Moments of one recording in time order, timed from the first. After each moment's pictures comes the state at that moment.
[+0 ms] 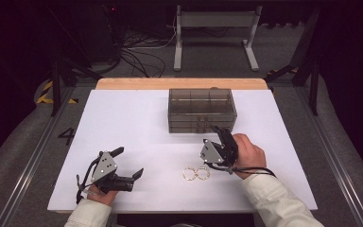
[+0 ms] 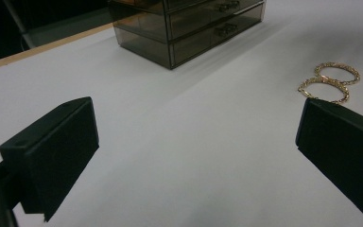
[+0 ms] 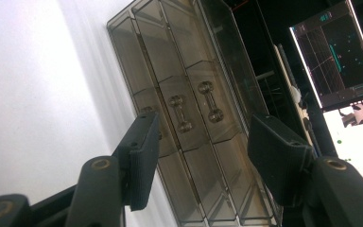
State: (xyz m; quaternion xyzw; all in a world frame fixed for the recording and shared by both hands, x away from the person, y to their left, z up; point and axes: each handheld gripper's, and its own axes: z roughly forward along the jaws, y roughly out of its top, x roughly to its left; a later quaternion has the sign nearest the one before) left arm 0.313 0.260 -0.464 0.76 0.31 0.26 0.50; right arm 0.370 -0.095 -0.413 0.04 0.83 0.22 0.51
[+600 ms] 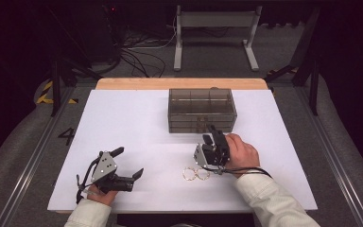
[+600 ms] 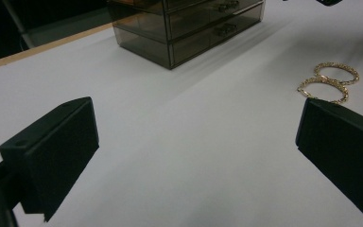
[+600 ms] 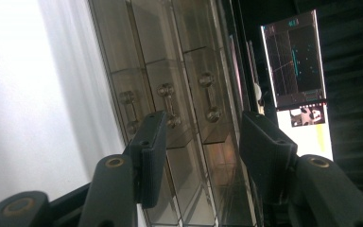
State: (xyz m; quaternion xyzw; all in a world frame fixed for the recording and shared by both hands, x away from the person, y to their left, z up) left arm 0.313 0.260 -0.464 0.76 0.31 0.26 0.50; right arm 0.381 -0.078 -0.441 0.01 0.80 0.14 0.59
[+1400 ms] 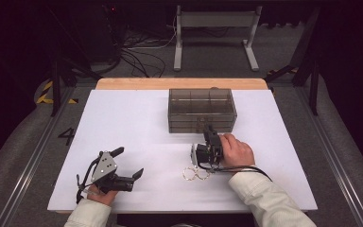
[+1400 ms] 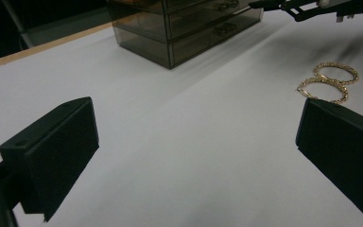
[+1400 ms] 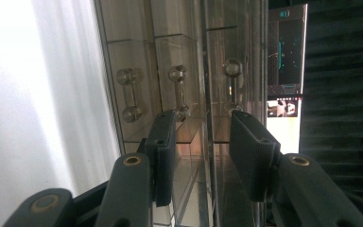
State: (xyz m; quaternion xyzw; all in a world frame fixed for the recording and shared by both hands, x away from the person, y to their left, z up) left arm 0.313 0.259 -0.464 0.76 0.31 0.26 0.50; right arm 0.397 -0.066 -0.467 -0.02 0.78 0.06 0.62
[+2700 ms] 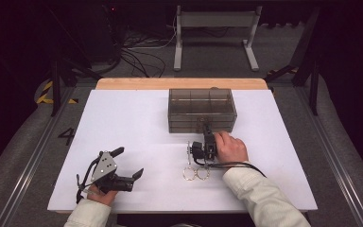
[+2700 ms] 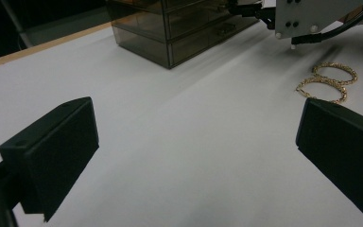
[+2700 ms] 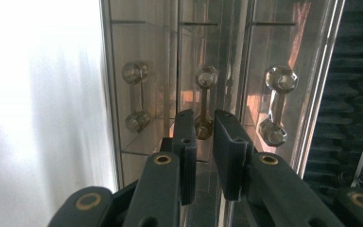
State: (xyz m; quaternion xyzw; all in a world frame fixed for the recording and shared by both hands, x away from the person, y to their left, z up) left arm 0.313 0.260 -0.464 0.76 0.31 0.26 0.51; right arm 0.420 -0.054 -0.493 -0.02 0.76 0.00 0.65
